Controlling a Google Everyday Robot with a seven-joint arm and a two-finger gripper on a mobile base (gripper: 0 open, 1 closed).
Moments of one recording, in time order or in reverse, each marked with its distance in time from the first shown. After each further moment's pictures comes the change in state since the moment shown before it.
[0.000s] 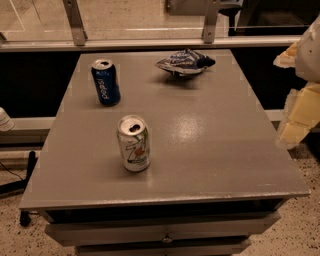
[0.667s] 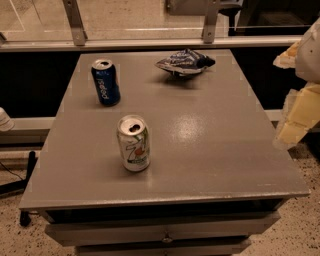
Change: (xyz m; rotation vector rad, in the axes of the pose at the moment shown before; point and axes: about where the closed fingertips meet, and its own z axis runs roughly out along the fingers) arm -0.003 0.002 0.000 0.000 -0.024 0.016
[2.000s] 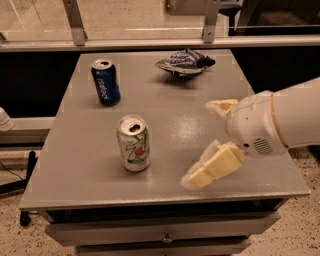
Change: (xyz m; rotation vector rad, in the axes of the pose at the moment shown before) arm -0.109 0.087 0.074 -0.108 -0.590 0.134
